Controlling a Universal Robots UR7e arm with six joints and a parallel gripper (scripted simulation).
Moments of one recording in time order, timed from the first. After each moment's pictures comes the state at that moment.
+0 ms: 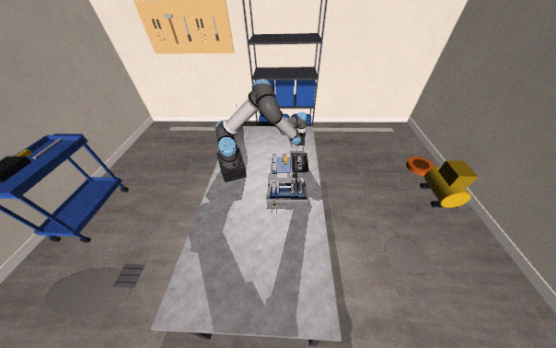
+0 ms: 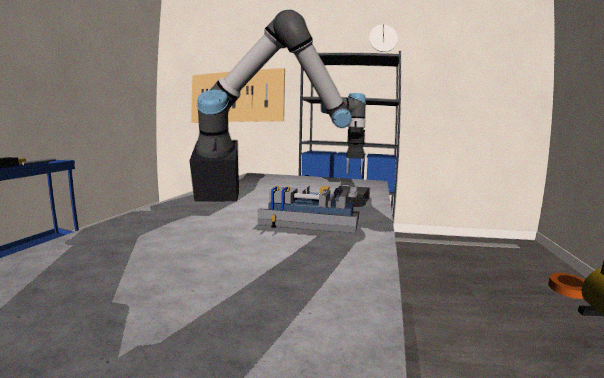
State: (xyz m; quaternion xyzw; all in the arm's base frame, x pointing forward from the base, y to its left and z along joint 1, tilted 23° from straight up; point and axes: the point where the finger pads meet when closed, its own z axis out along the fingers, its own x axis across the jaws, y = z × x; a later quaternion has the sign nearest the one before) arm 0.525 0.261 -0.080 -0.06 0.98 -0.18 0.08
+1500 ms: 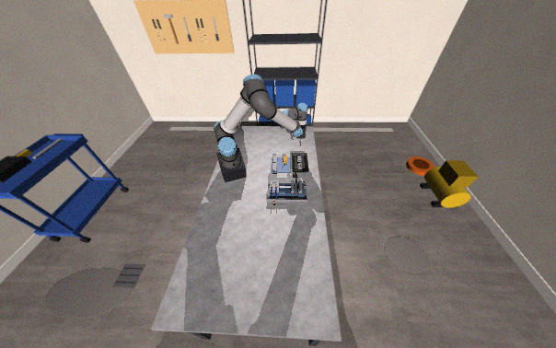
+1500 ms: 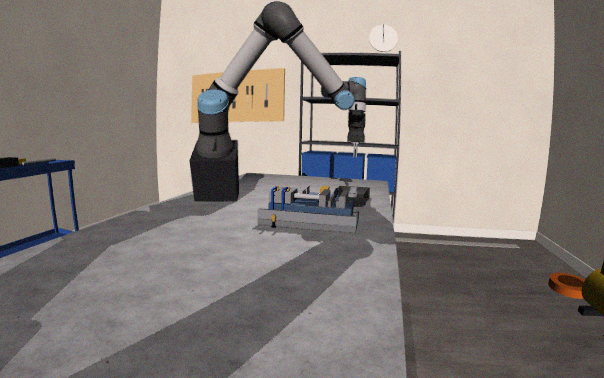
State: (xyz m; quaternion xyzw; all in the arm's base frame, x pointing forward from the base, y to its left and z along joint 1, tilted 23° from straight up) arm 0.512 0.285 -0.015 -0.06 0.98 -0.18 0.08
